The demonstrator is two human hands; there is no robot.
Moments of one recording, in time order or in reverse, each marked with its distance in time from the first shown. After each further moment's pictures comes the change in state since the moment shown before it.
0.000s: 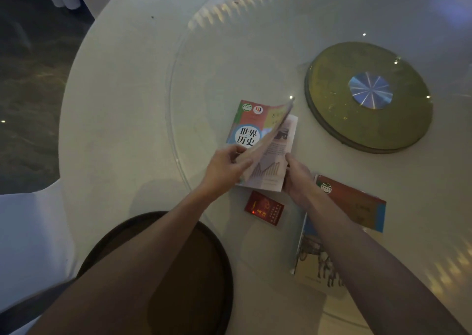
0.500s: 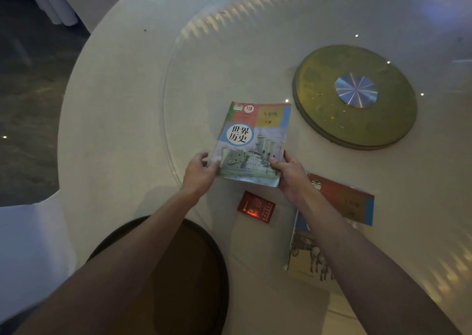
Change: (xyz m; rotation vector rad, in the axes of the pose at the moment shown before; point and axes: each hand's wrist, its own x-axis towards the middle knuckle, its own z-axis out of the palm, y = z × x) left_hand 0.007 -0.035 -0.022 0.127 0.214 -0.225; right_hand -0.014 -0.004 -0.011 0.140 -0.157 -0.143
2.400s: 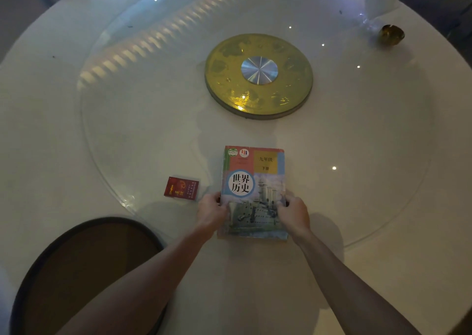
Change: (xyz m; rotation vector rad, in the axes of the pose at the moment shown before) left_hand -0.161 -0.016 0.191 0.264 -0.272 0.066; right_hand -0.154 0.083 -0.221 -0.758 0.589 -0.027
